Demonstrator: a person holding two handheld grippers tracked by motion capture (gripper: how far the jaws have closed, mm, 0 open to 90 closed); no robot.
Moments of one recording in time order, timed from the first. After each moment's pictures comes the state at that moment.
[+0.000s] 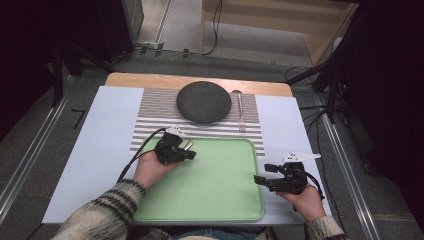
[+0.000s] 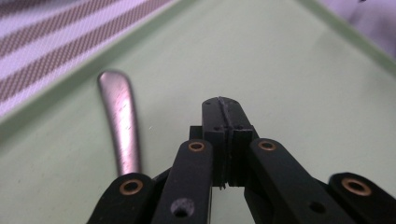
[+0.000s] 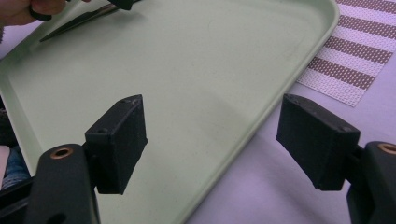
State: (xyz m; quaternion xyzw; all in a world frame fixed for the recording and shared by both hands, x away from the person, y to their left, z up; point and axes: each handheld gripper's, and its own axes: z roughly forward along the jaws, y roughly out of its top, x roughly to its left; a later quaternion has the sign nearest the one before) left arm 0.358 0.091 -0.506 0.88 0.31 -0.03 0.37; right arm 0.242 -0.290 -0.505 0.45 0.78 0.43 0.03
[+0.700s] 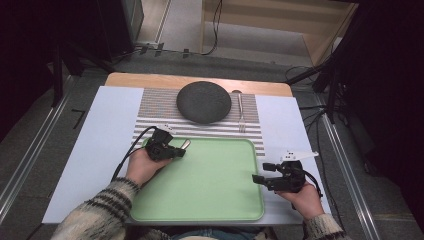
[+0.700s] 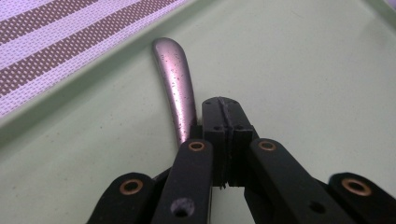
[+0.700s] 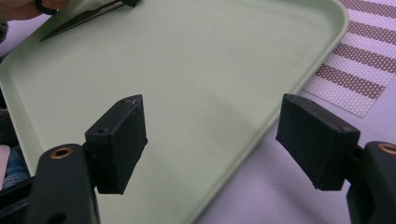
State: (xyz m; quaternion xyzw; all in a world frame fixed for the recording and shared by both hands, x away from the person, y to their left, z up) left arm 0.369 0.119 -0.510 0.87 0.34 -0.02 0.36; right arm 0.247 -0.286 -0.505 0.44 0.79 0.43 0.03
